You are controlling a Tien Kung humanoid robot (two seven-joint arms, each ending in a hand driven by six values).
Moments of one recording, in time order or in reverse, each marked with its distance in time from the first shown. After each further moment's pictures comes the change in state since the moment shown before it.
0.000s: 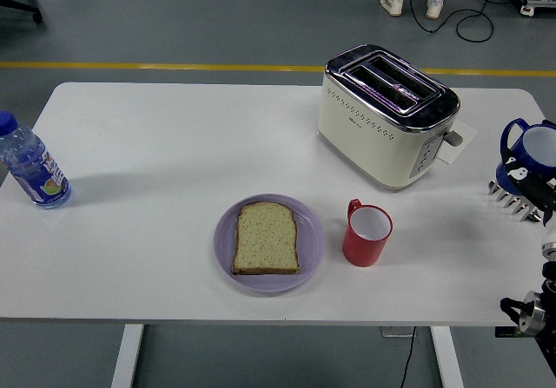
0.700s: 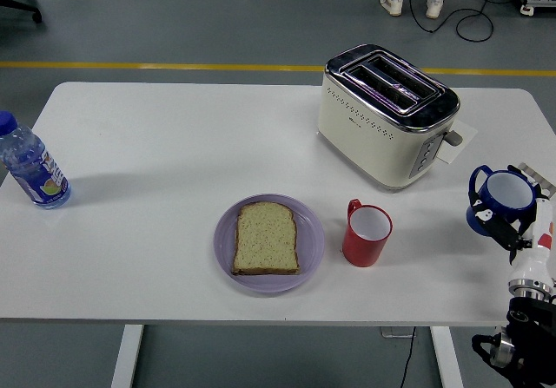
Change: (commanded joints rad) left arm -0.009 0.001 -0.006 0.000 0.000 0.001 0.000; right arm 0.010 0.056 -0.162 -0.190 0.121 0.008 0.140
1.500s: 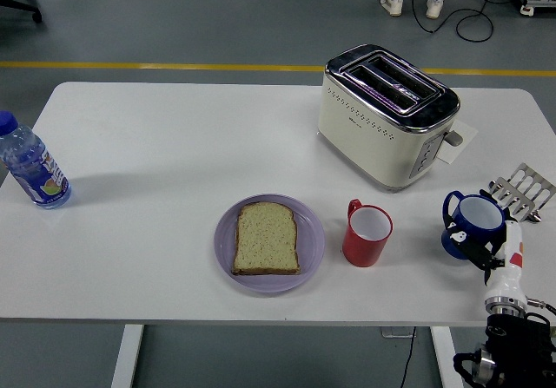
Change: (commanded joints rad) left arm -0.002 0.000 0.003 0.000 0.000 0.000 0.000; right arm 0.017 0.028 -0.119 -0.080 0.100 0.007 0.010
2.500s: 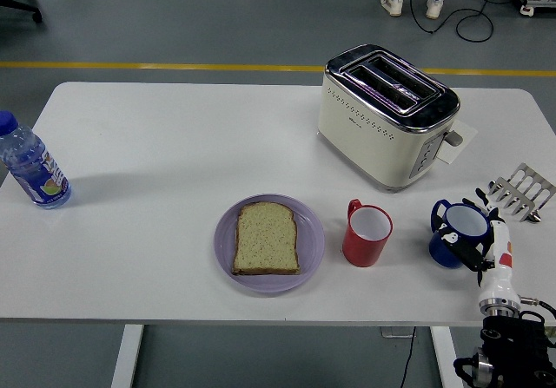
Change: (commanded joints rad) left arm 0.001 -0.001 -0.001 0.000 0.001 0.000 0.000; right arm 0.017 0.006 -0.025 -0.060 -0.072 0.031 0.000
